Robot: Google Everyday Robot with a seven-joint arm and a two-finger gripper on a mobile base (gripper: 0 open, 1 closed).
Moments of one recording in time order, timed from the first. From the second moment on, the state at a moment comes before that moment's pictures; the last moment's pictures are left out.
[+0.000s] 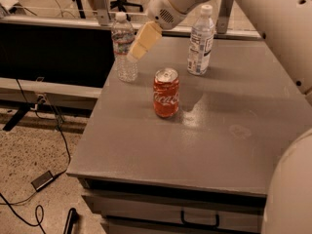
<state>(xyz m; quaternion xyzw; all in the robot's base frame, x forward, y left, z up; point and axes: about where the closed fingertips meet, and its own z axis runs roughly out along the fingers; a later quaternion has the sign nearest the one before) 0.671 0.037 0.960 -0.61 0.70 0.14 0.34</state>
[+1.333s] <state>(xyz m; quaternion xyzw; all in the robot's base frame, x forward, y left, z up) 0.696 0.059 0.948 -0.57 0.69 0.19 0.41</state>
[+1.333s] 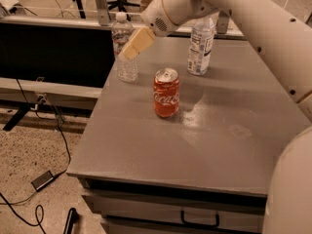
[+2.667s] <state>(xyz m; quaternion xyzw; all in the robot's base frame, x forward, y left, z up) 0.694 0.097 0.913 -0.57 0.67 0.27 0.40</state>
